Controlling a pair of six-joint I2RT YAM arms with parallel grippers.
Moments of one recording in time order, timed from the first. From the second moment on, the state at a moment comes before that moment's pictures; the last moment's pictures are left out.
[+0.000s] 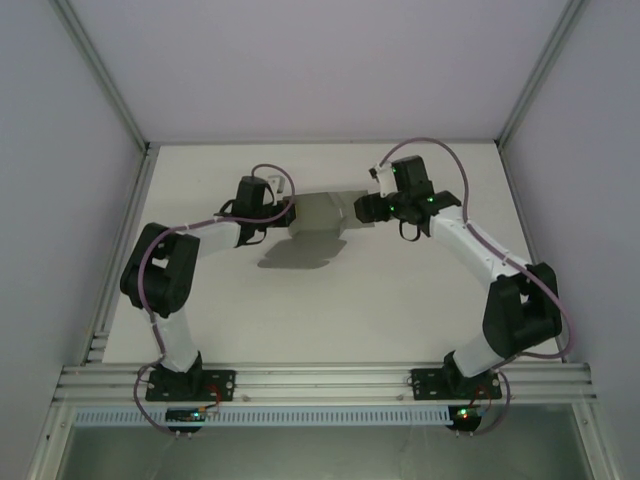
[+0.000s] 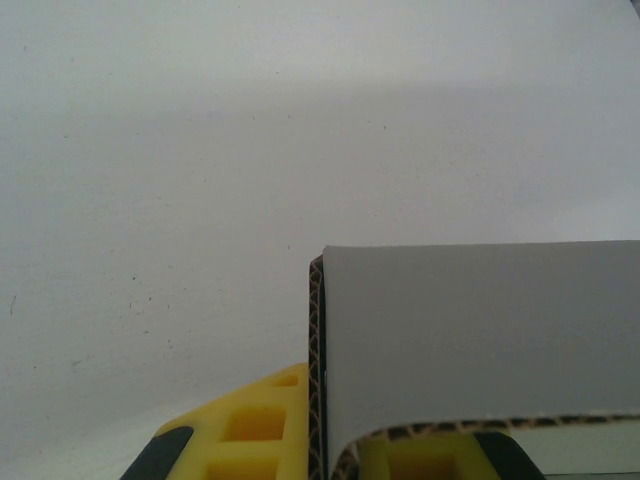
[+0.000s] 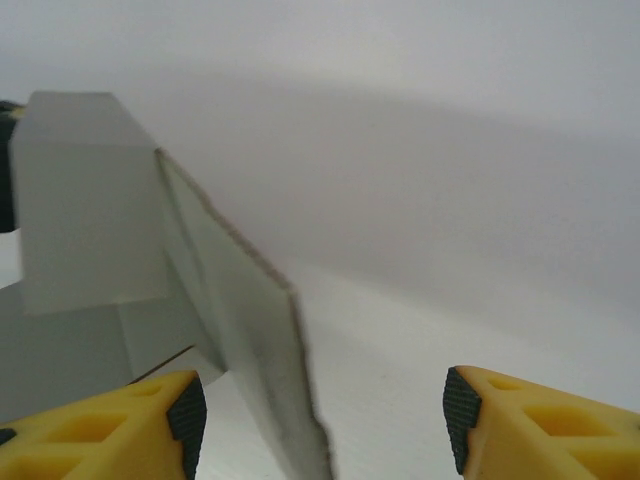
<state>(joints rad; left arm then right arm) -0.40 1.84 1.05 0.15 0.30 -0.42 0.37 1.53 1.20 -0.45 -0.23 0.07</state>
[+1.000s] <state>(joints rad) -0.39 1.84 1.05 0.13 0.31 -0.40 0.35 1.64 1.21 -0.46 -0.38 0.06</state>
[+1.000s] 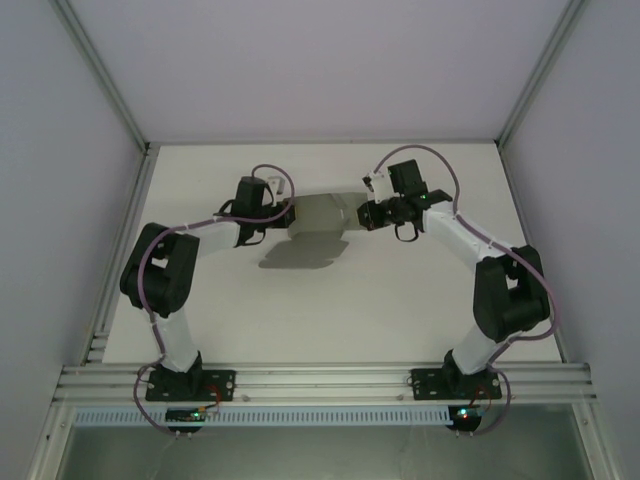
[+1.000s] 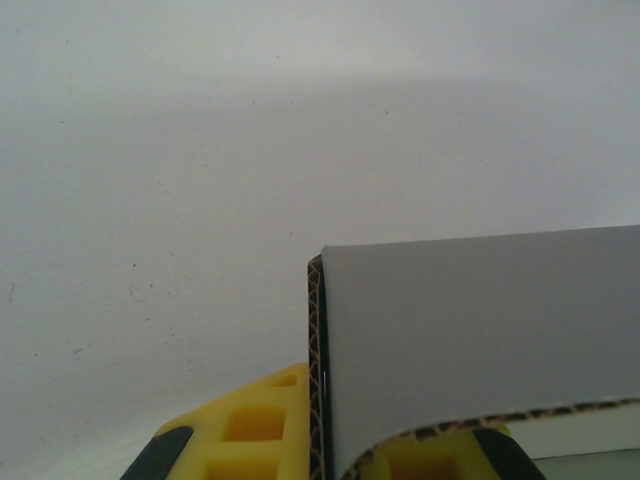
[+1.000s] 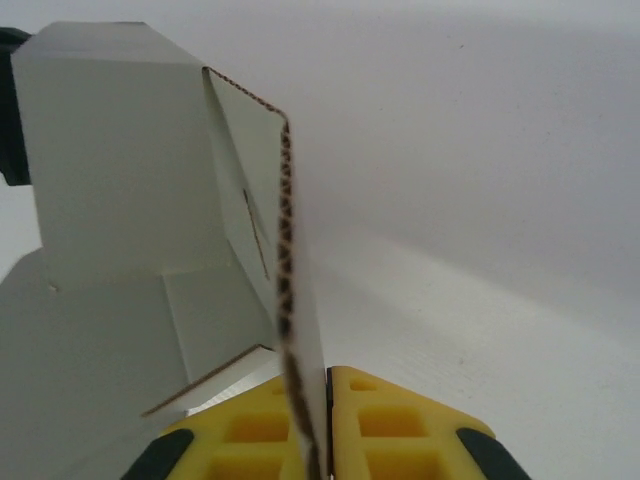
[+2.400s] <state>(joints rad) -0.39 1.83 1.04 0.10 0.29 -0.40 0.33 1.38 1.30 -0.57 0.12 0.10</state>
